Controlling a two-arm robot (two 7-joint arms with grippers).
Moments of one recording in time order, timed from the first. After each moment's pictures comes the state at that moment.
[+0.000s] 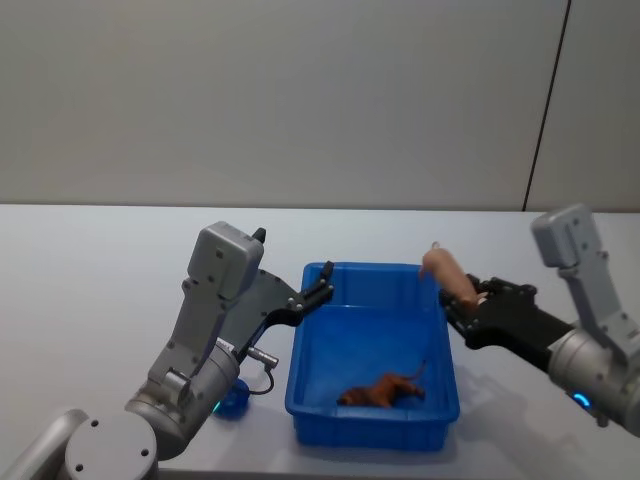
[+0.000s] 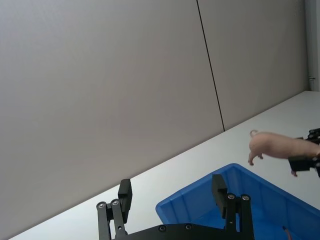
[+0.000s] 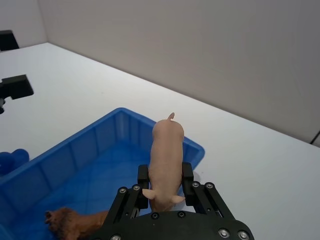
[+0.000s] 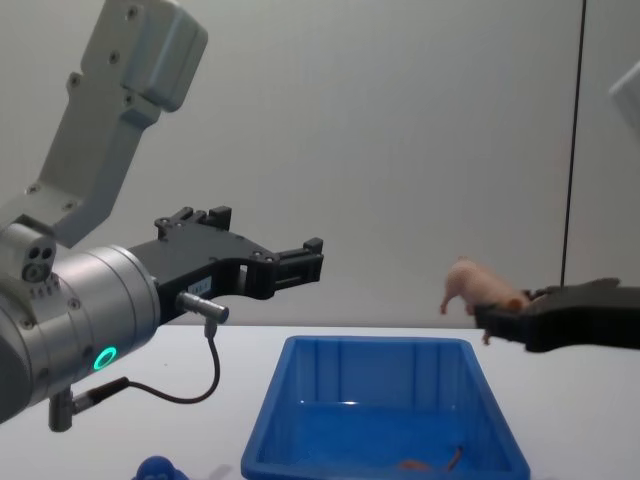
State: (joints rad) left arm -0.24 0.38 0.45 -1.63 -0.20 0.01 -0.01; right arm 0.22 0.30 -0.27 -1.60 0.18 0.32 0.33
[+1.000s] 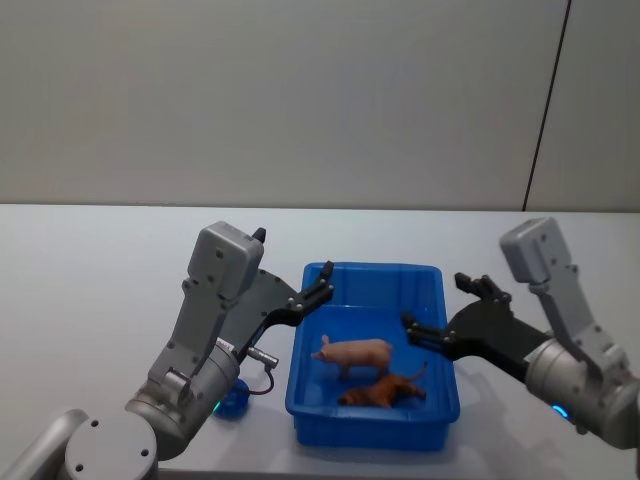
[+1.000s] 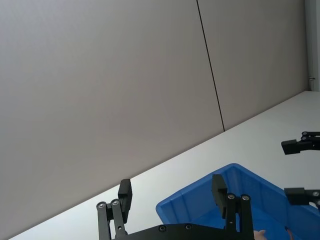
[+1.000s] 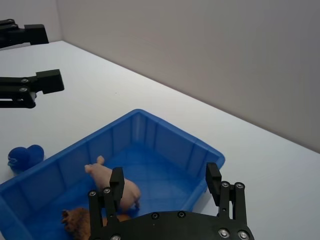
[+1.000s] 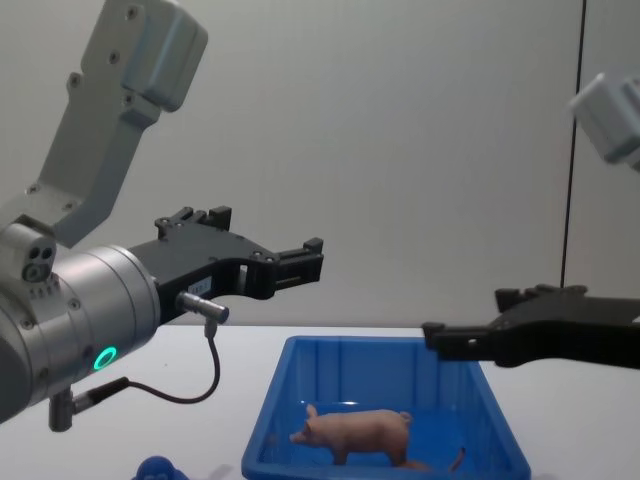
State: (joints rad) left arm -0.24 0.38 0.45 -1.63 -0.20 0.01 -0.01; right arm 0.22 0.28 -0.32 -1.59 0.14 0.28 0.34
